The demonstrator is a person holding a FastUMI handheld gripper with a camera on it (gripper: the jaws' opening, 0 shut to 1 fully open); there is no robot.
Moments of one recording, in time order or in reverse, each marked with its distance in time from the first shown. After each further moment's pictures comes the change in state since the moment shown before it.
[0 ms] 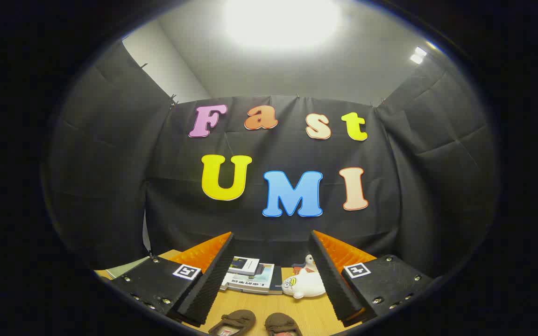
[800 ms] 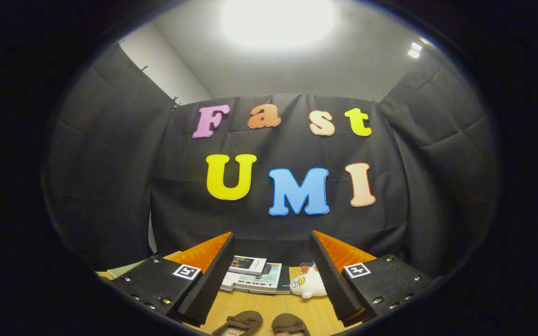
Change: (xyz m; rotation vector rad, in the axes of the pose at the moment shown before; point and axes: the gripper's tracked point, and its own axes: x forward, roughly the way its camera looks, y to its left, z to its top) arm 0.007 0.006 -0.015 0.028 0.000 0.025
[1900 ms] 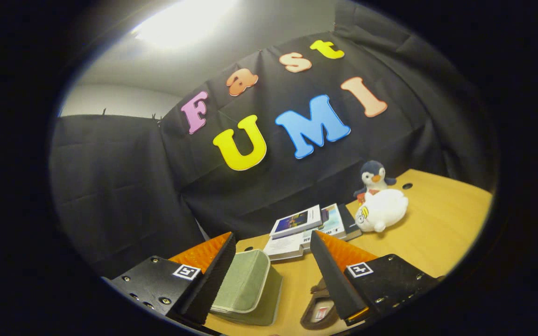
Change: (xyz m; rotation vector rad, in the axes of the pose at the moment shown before) arm -0.014 0.088 -0.110 0.571 0.297 0.153
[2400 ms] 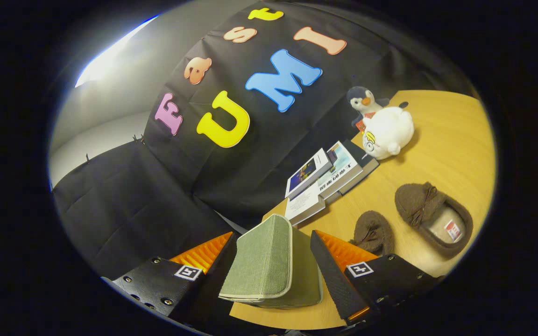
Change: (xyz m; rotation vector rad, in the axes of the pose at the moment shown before) arm 0.016 0.003 -0.076 0.358 0.204 0.060
